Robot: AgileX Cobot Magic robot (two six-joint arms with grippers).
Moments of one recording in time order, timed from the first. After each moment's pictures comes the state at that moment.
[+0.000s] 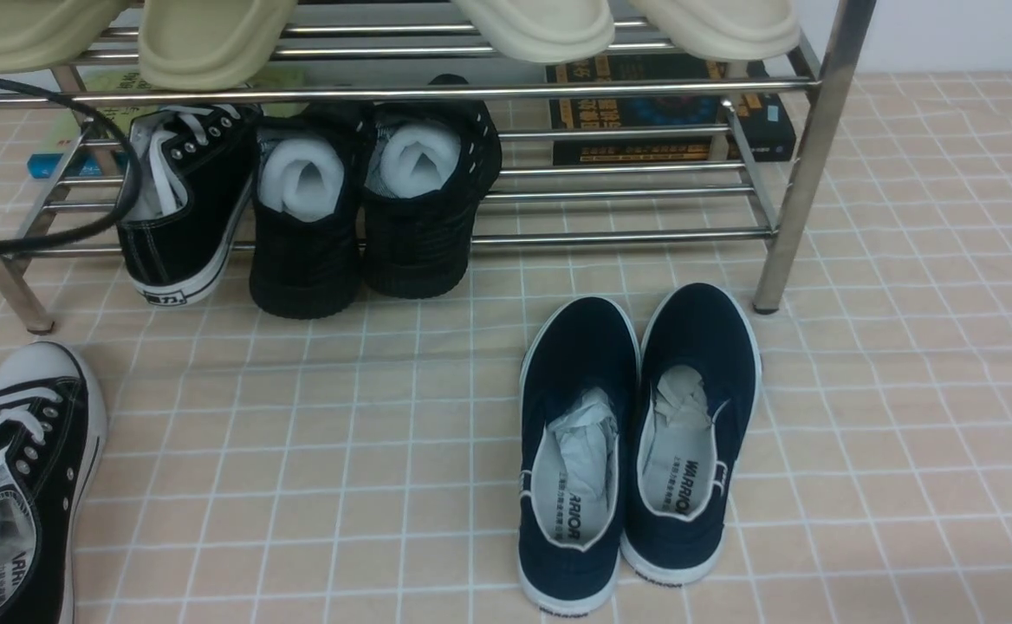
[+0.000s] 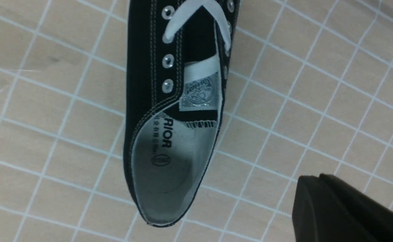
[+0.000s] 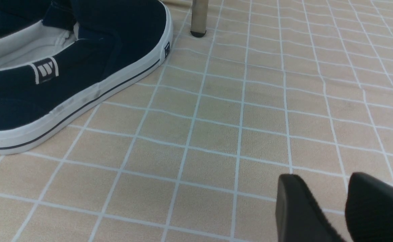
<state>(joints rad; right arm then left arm) 0.10 -0.01 0.01 0.06 0.39 -0.14 0.24 1.29 -1.18 -0.18 1.23 -0.14</state>
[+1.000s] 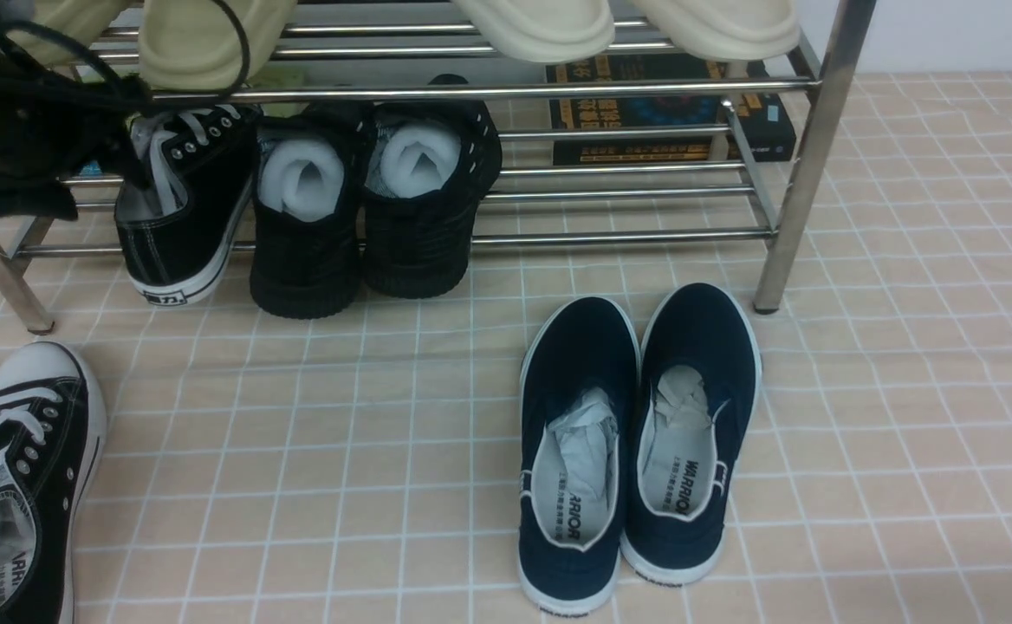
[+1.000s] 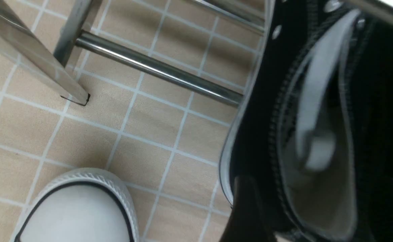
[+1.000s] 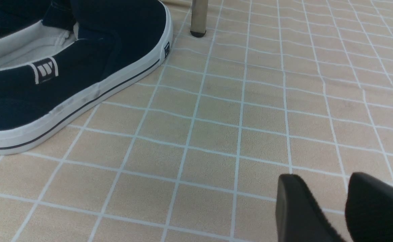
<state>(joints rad) 0.10 -0.01 0.01 0.06 0.39 -0.14 0.08 1.77 -1.53 -0.10 0.80 -0.25</state>
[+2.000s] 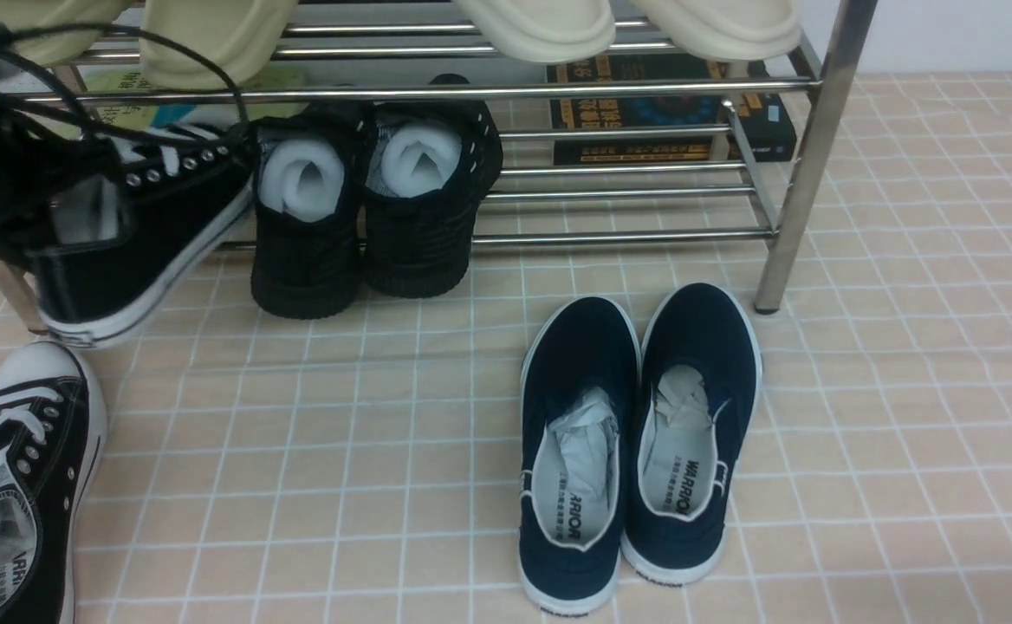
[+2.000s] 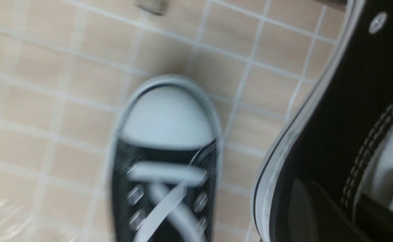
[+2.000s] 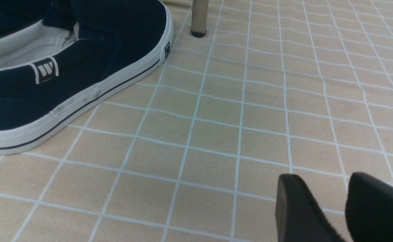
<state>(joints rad) 0.10 -0.01 0.01 0.06 0.39 -0.14 0.07 1.66 -1.53 0.06 1.11 -0.25</state>
